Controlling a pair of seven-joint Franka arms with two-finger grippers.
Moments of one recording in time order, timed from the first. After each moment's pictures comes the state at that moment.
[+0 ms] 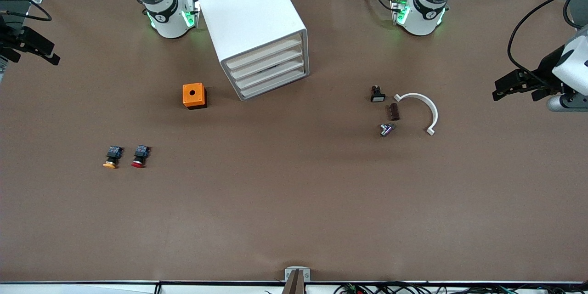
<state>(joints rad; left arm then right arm) 0.02 0.03 -0.04 -1.60 -0.05 1.62 -0.02 -0.08 -0.19 -0.02 -1.72 0.01 1.53 0.00</state>
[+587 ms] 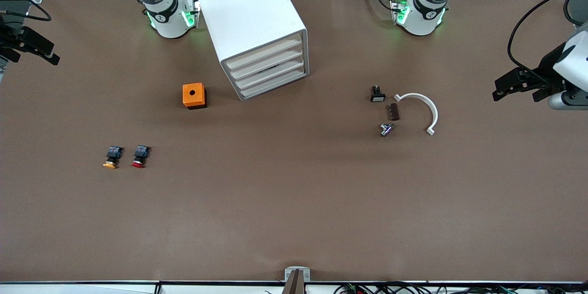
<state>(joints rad) 0.00 0.03 -0.04 -1.57 -0.05 1.63 -0.03 -0.08 -0.19 -0.02 -1.72 0.01 1.53 0.00</state>
